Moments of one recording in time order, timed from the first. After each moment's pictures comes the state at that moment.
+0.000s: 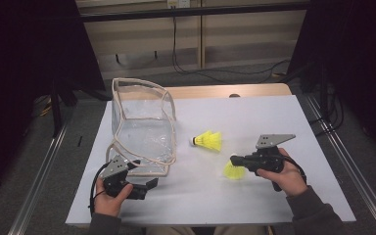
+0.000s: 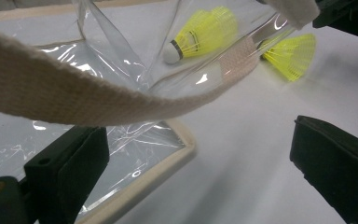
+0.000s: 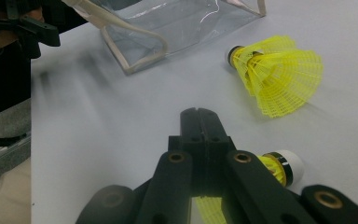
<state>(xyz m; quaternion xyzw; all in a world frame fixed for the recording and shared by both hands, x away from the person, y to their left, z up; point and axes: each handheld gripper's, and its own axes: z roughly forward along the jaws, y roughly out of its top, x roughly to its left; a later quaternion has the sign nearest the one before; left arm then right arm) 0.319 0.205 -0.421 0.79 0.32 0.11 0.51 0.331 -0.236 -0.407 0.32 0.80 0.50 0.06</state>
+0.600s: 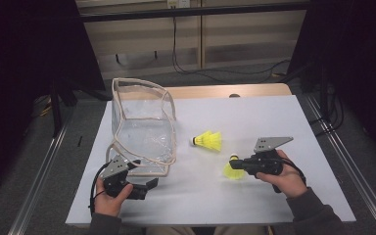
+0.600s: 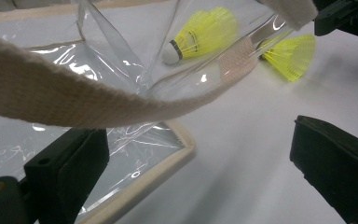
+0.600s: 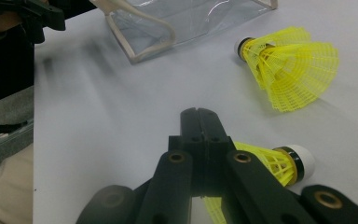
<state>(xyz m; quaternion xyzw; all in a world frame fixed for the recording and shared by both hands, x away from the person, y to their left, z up) 0.319 0.205 -0.421 0.79 0.32 0.11 0.51 0.327 -0.233 -0.411 0.30 0.82 0.49 0.05</state>
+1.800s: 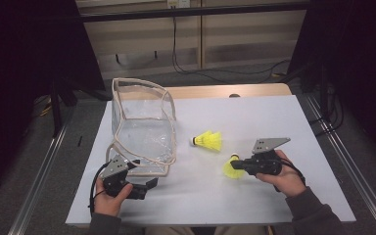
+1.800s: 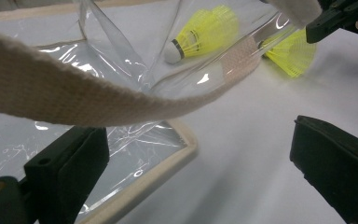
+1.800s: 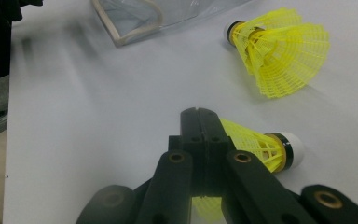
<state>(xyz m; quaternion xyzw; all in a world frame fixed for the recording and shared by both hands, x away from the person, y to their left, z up) 0.320 0.205 -0.421 0.79 0.32 0.11 0.51 0.331 -0.235 -0.420 0.30 0.83 0.46 0.07</state>
